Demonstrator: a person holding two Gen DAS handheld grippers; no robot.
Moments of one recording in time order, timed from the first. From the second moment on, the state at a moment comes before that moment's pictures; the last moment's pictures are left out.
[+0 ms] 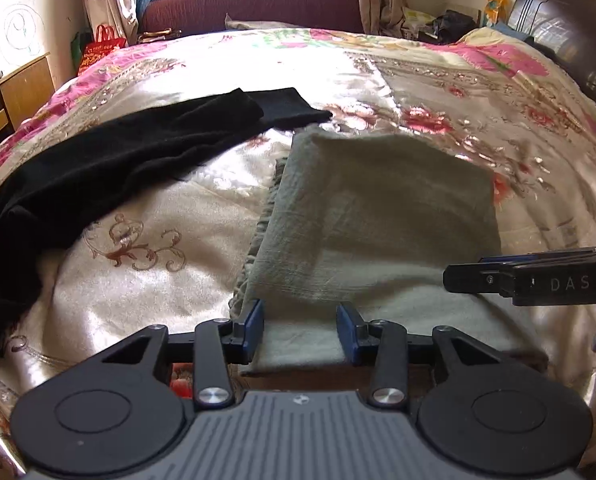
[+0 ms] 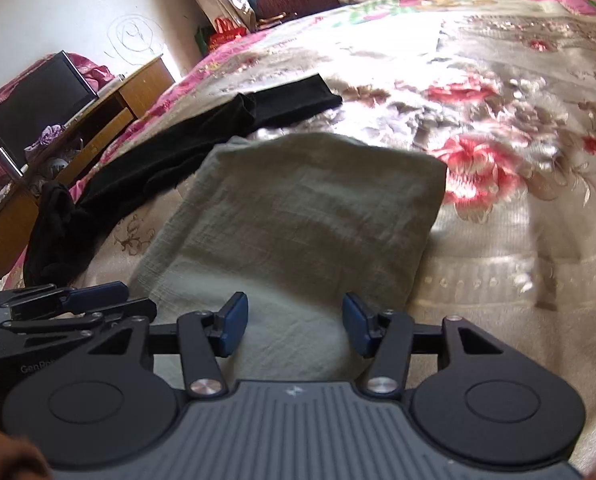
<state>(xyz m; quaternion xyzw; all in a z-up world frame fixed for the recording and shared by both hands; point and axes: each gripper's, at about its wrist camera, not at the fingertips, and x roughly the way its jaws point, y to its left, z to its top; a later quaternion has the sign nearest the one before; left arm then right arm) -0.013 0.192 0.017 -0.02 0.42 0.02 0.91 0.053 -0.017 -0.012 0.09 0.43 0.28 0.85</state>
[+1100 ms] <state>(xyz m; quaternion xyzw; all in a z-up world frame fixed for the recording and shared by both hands) 0.042 0.226 -0.009 -0.10 0.42 -0.06 0.90 0.104 -0.048 -0.040 0.23 0.46 0.29 0.81</state>
